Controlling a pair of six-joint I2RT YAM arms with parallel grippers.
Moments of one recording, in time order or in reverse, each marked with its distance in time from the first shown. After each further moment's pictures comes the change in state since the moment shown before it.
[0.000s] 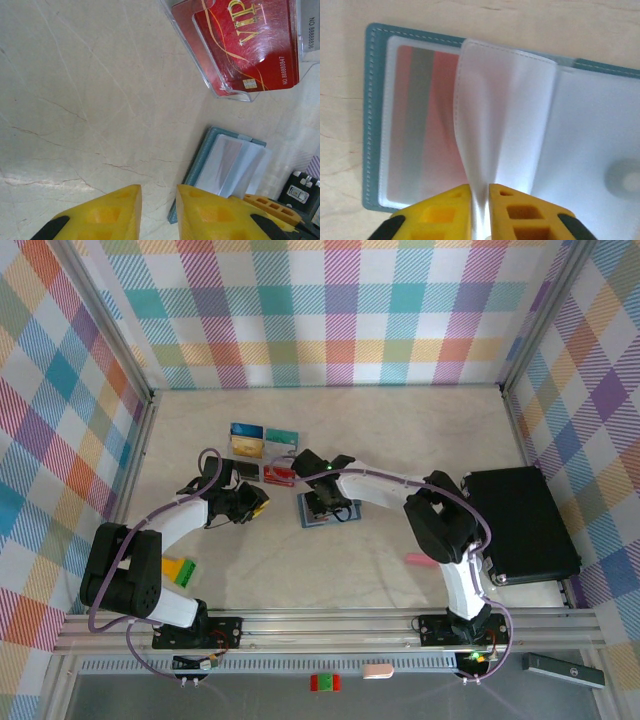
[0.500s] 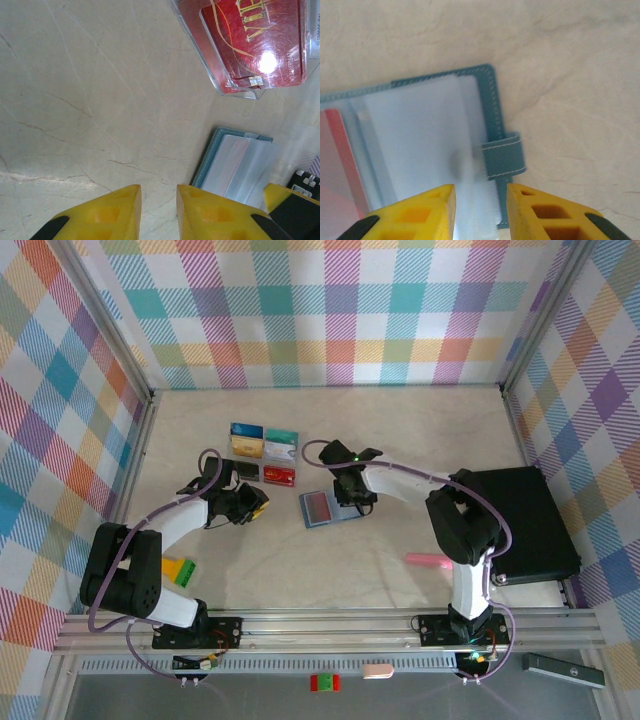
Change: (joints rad) left arm 0.000 0.000 0.000 -0.015 0.001 0.003; right arm -0.120 -0.110 -0.124 0.012 0.097 0.132
